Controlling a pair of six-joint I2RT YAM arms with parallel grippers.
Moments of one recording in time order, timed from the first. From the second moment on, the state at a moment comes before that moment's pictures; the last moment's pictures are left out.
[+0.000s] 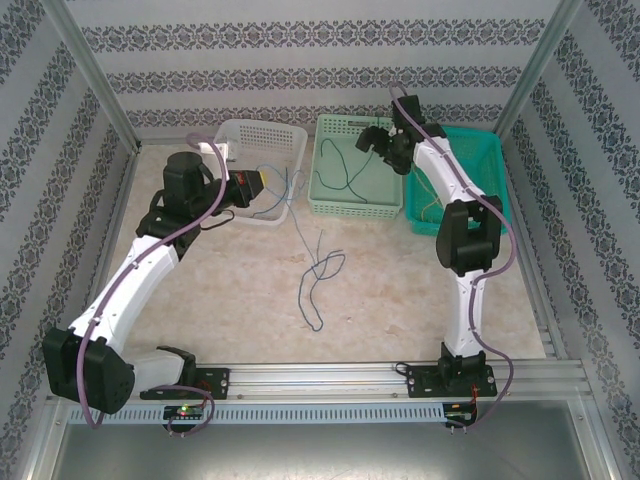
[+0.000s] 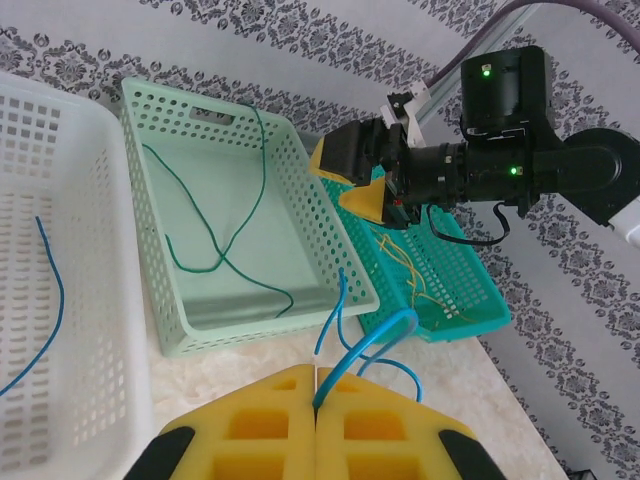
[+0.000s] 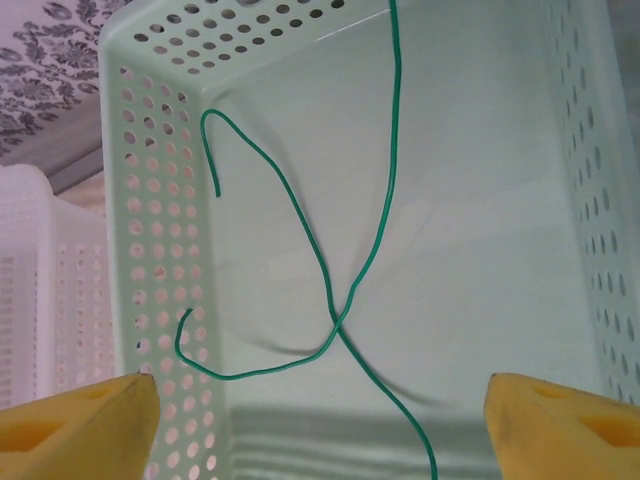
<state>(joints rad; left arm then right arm) -0.23 1.23 1.11 -0.20 0.48 -0.45 0.17 2.19 2.06 -0.76 -0.20 0.61</state>
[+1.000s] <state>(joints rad) -0.23 1.22 1.51 -0.30 0.45 -0.58 0.40 1.52 1.11 -0.23 -0.30 0.57</state>
